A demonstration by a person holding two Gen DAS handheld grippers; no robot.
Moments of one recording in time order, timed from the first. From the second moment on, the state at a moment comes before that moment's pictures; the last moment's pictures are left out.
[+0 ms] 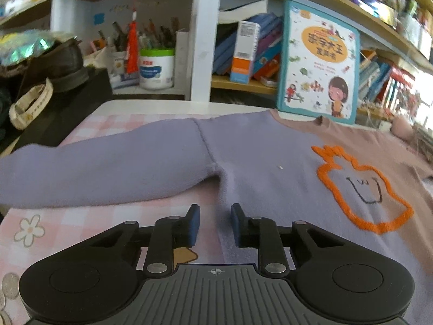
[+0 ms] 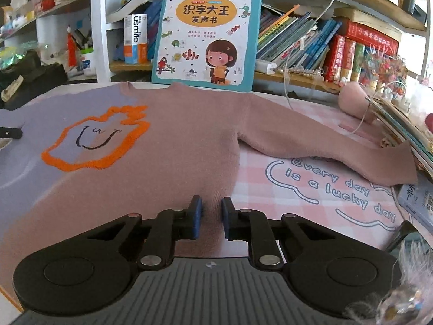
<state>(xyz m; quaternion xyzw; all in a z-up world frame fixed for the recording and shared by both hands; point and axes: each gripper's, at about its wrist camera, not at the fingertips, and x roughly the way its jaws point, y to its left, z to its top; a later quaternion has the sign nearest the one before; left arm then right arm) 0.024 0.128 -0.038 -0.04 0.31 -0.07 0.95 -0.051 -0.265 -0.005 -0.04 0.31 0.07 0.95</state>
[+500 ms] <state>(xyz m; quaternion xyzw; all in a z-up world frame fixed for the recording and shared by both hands) 0.042 0.126 -0.040 -0.04 0.31 -0.09 0.95 -0.055 -0.262 -0.007 -0.03 0.31 0.07 0.95</state>
